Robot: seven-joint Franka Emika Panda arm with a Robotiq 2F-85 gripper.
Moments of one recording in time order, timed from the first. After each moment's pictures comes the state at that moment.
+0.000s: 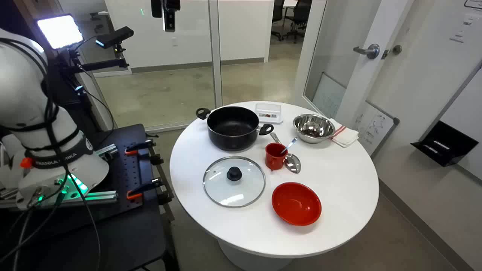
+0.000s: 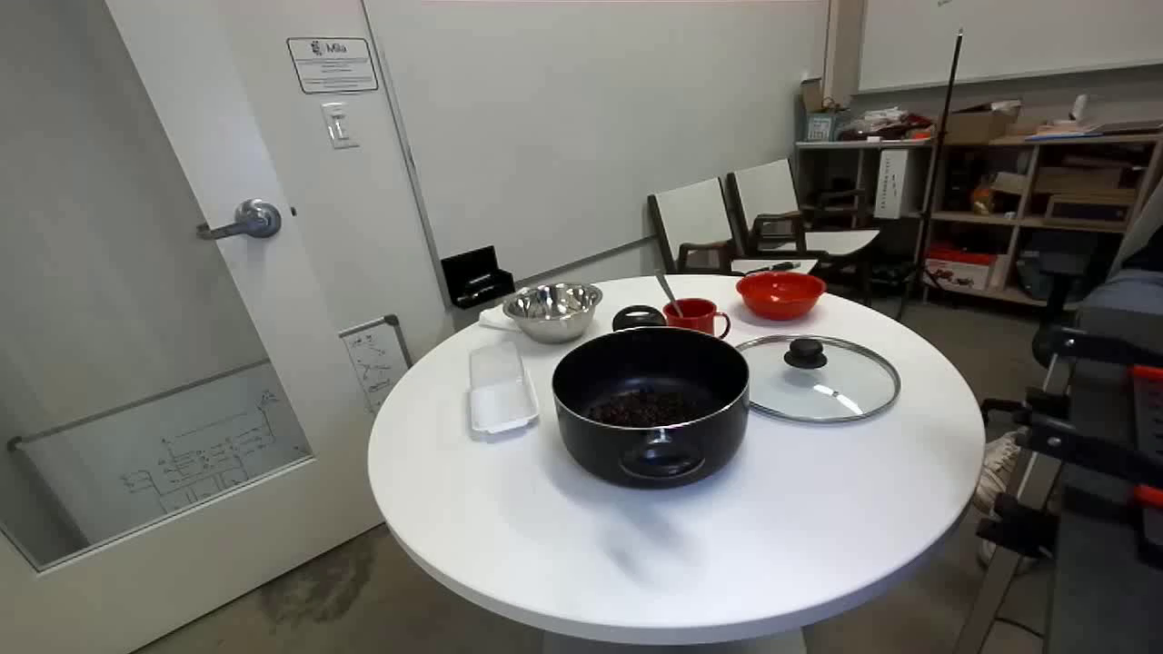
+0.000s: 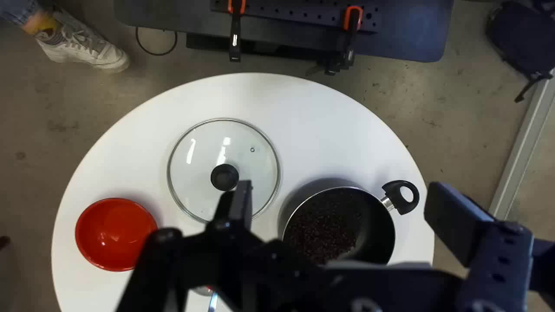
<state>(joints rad) -0.02 -0.59 -0.16 -2.24 -0.03 1.51 -0.24</state>
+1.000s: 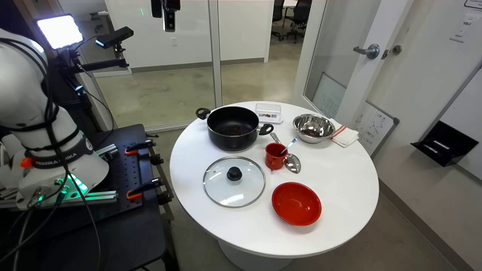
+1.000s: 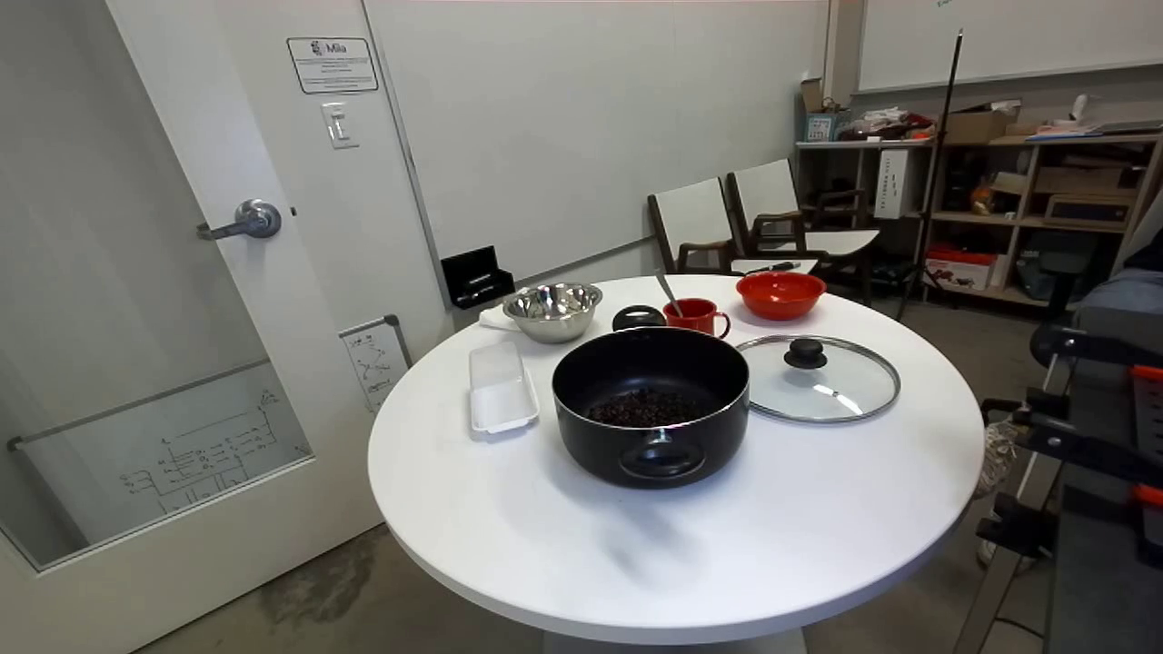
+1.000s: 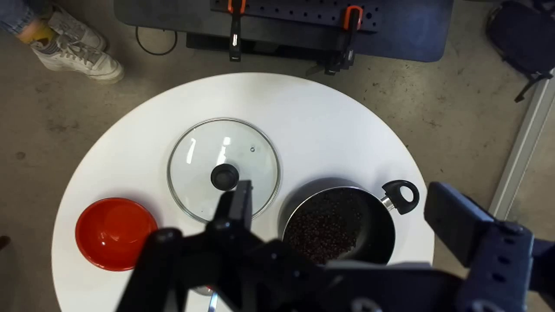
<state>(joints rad) -0.02 -0.59 -0.16 -2.24 -0.03 1.51 -0.24</state>
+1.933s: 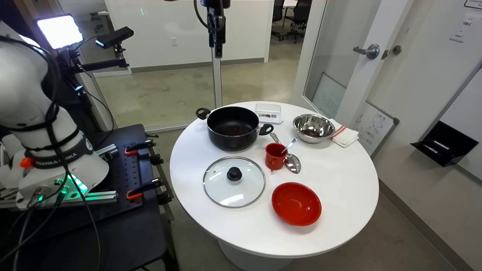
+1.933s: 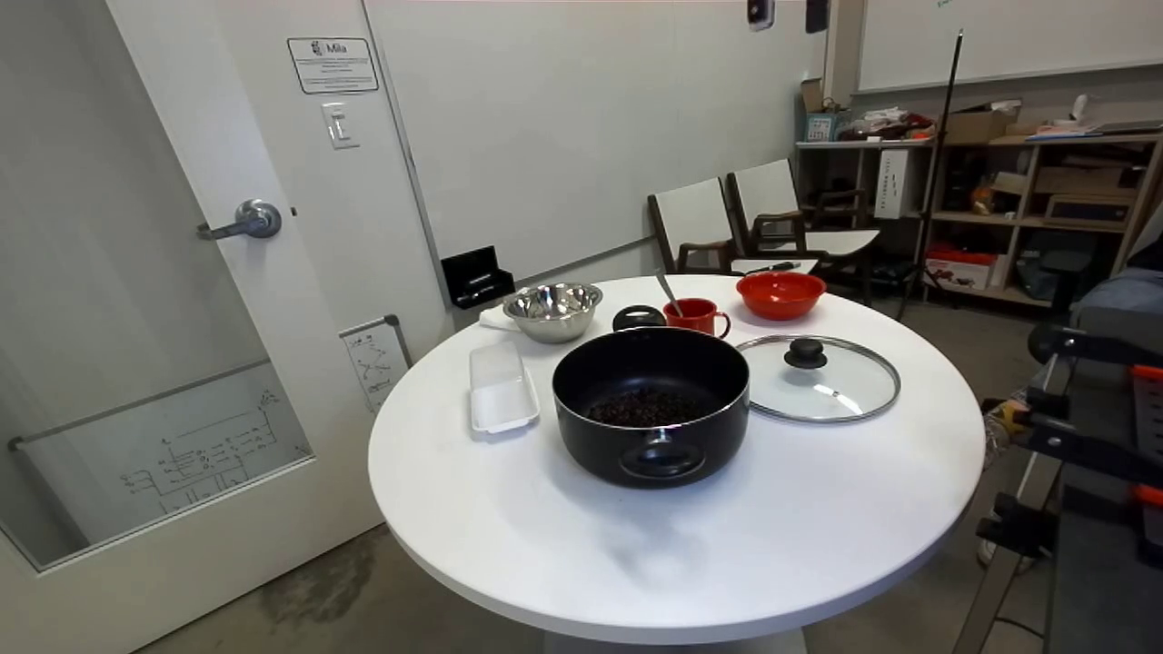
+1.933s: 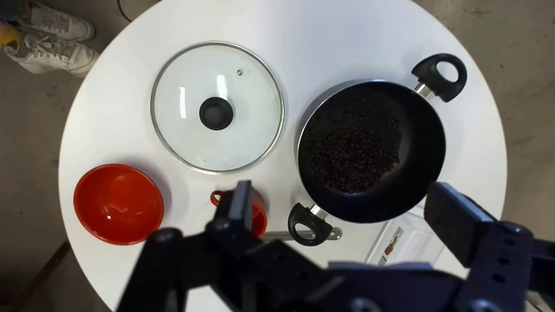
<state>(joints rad) -0.02 -0.24 0.00 -2.21 0.02 1.92 0.17</state>
